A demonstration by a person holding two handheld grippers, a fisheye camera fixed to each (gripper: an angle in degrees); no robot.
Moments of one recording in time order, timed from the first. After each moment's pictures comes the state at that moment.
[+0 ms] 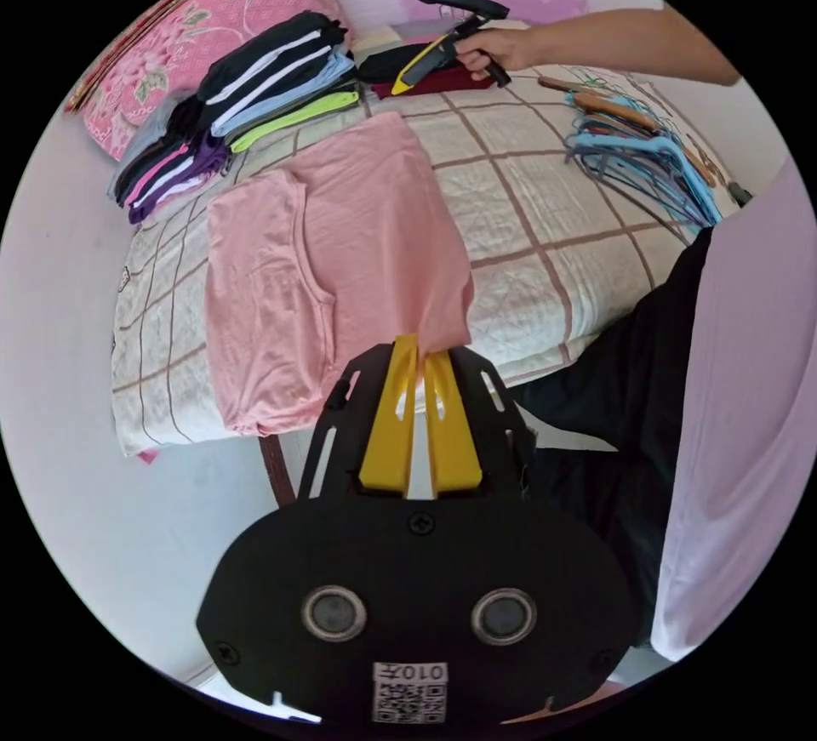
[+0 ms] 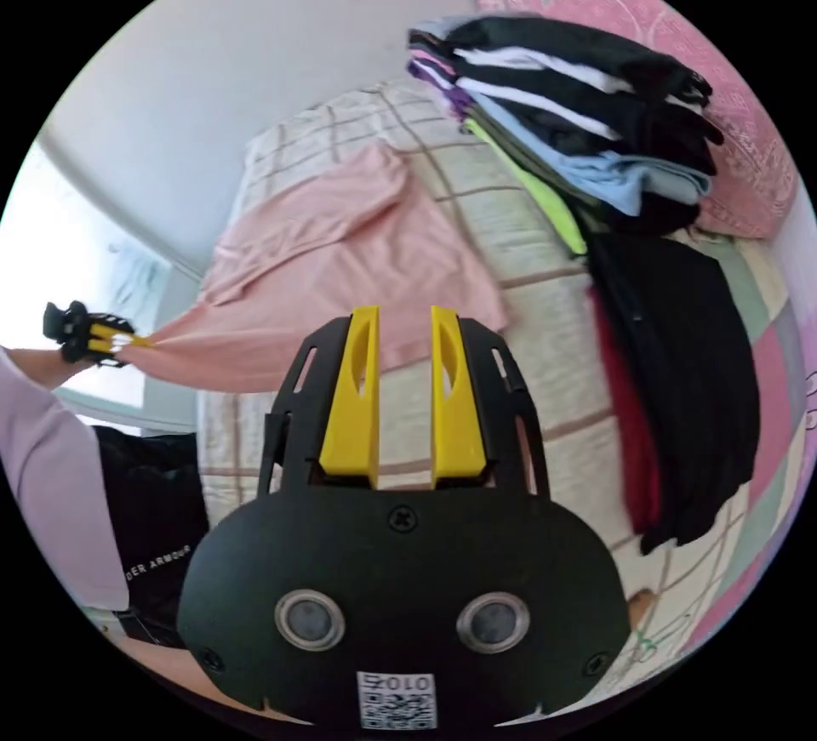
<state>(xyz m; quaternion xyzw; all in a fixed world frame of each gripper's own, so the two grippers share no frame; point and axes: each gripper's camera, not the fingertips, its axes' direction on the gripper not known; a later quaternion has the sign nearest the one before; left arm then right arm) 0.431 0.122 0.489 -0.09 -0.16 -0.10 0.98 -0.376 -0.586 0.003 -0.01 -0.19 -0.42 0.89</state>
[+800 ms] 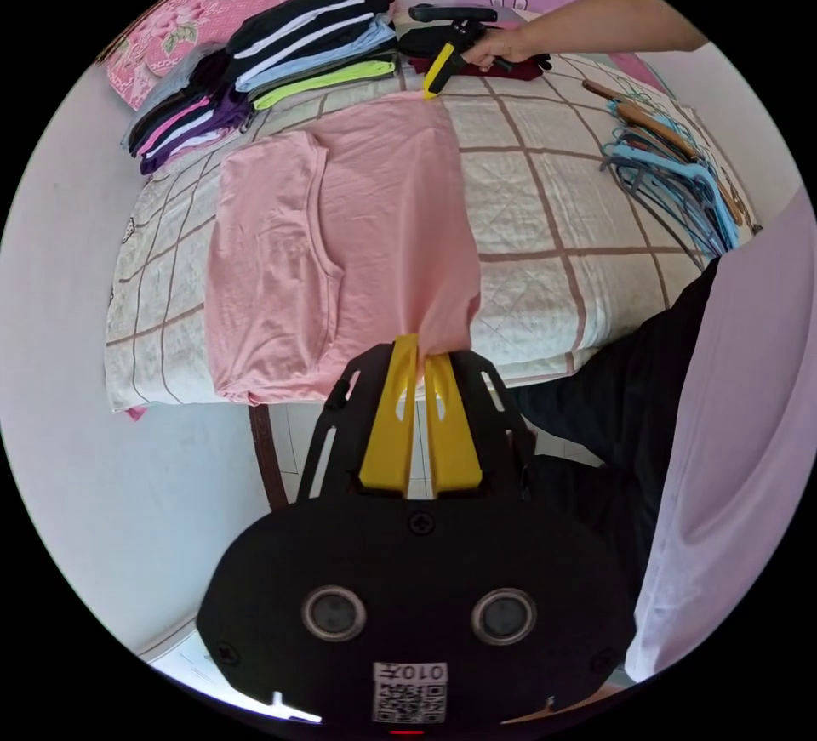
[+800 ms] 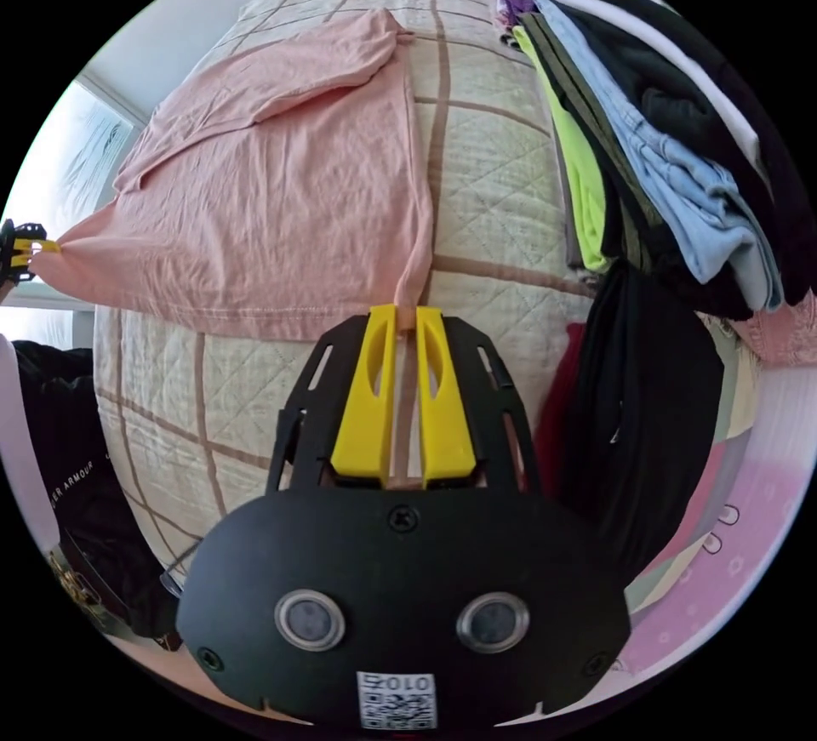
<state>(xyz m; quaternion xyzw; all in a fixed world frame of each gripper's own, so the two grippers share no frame) 0.328 0.149 0.521 -0.11 -0.16 -0.17 0.97 -0.474 -0.597 -0.020 -0.10 -0.05 -0.57 0.81</state>
